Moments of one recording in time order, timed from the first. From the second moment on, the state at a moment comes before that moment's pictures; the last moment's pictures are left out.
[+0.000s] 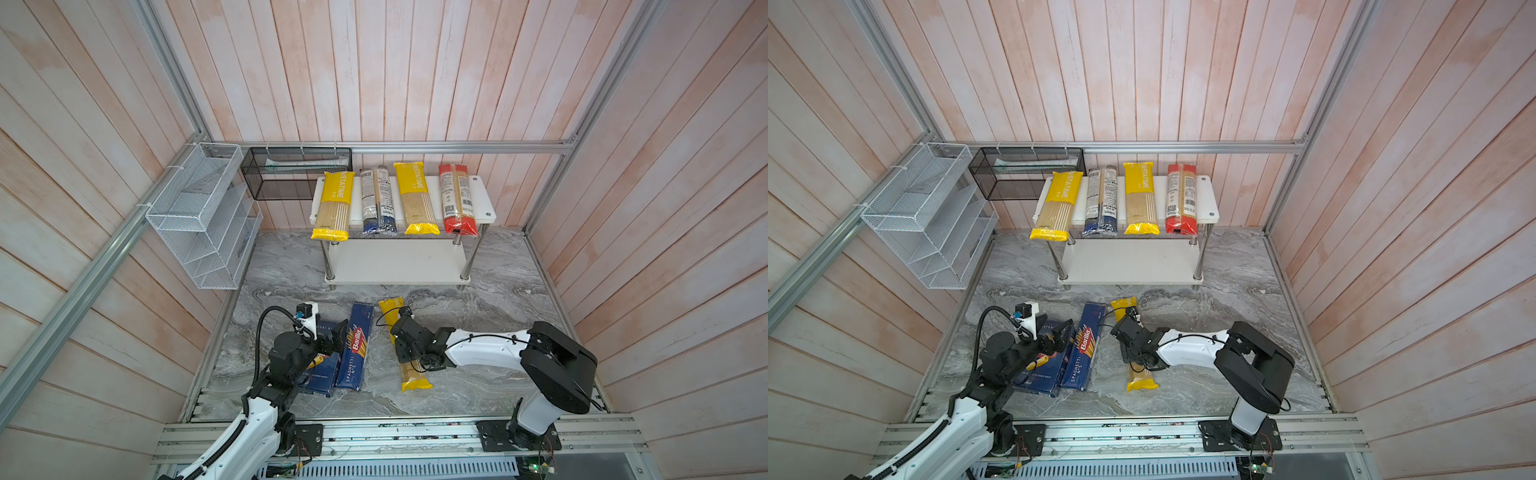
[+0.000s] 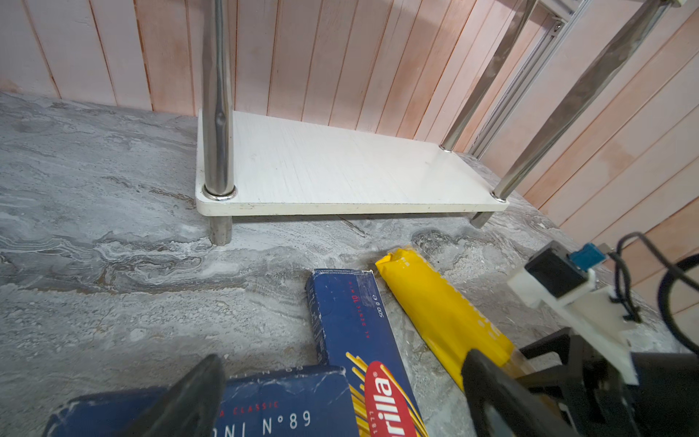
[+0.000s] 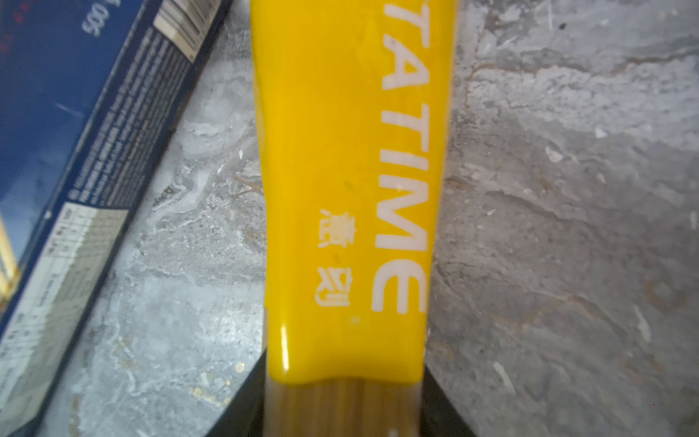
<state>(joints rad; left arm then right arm) -0.32 0.71 0.15 0.32 0.15 -0.26 1.02 1.66 0.85 -0.25 0.24 0.66</state>
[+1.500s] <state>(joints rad) -0.32 0.72 0.15 0.32 0.16 -0.26 0.91 1.23 0.68 -0.31 0.19 0.65</state>
